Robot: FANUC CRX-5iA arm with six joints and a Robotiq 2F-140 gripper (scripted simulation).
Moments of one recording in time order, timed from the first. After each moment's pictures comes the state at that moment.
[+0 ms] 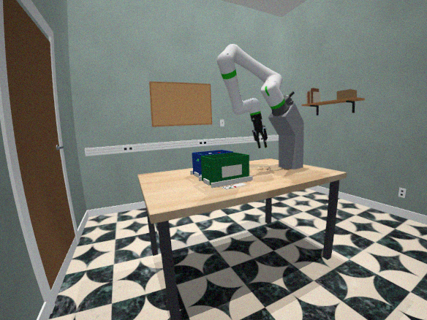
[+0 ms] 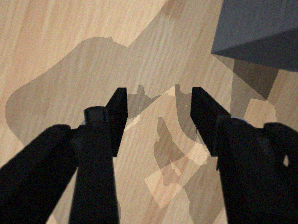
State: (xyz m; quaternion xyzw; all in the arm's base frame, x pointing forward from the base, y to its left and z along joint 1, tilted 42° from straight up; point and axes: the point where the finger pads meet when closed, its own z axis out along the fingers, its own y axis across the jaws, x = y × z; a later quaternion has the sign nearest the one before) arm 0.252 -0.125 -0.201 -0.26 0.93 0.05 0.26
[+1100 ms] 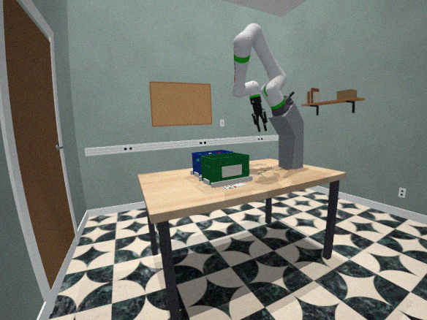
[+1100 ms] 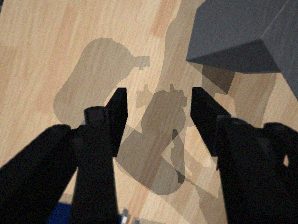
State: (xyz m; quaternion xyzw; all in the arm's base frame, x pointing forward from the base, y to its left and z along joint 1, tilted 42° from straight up) arm 0.158 -0.154 -0.094 -0.26 0.93 0.05 0.26
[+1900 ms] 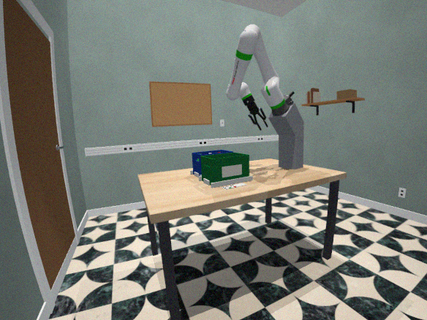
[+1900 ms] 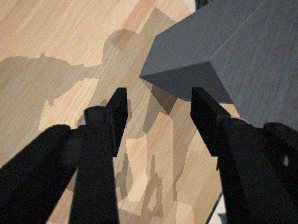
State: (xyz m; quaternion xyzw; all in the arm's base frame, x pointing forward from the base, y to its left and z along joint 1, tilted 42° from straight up) arm 0.148 -0.135 -0.067 -0.42 0.89 0.11 0.16
